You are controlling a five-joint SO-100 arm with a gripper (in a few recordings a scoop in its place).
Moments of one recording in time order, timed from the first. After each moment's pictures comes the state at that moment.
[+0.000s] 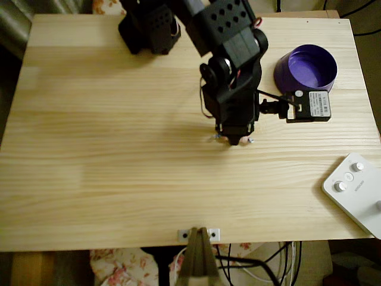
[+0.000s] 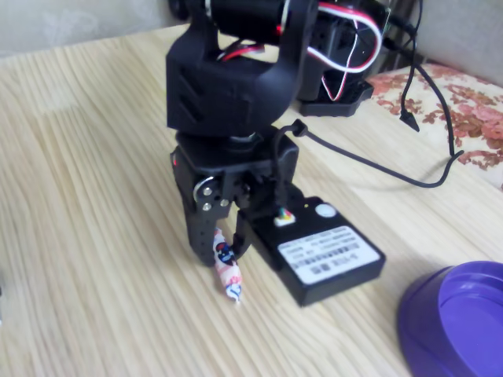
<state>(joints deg) -34.3 85.3 107.8 46.7 -42.4</state>
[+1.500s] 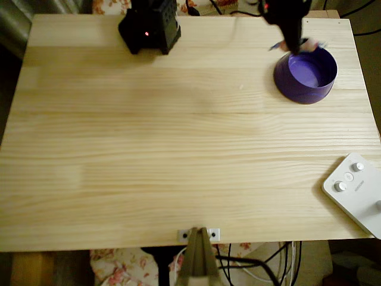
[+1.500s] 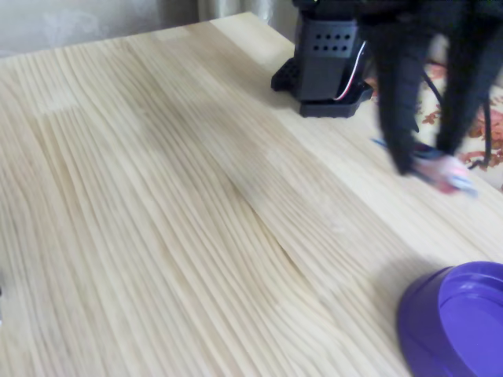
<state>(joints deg) -62.2 118.6 107.9 59.4 -6.9</state>
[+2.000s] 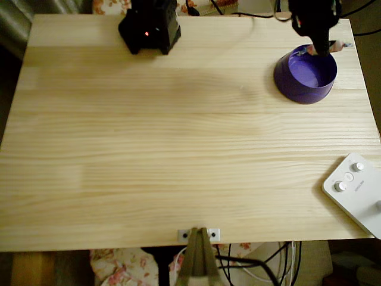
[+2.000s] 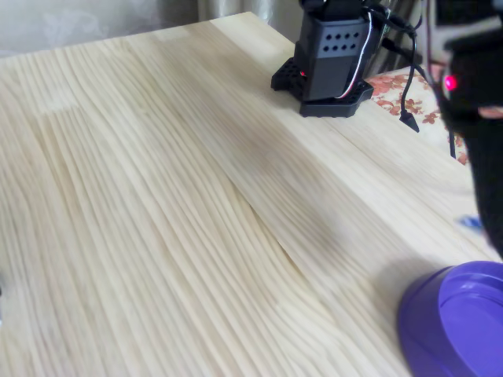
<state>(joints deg) -68.8 101.4 104.4 41.7 -3.0</state>
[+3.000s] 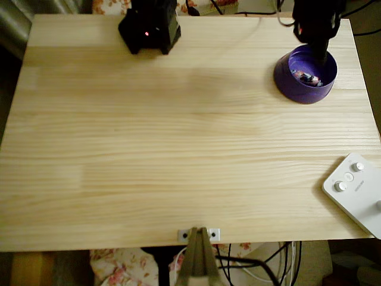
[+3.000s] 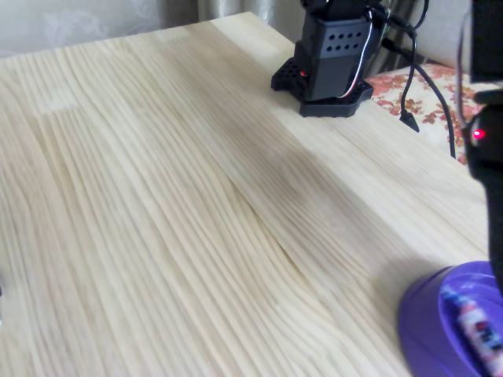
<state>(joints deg) -68.2 95.7 100.9 44.2 4.0</state>
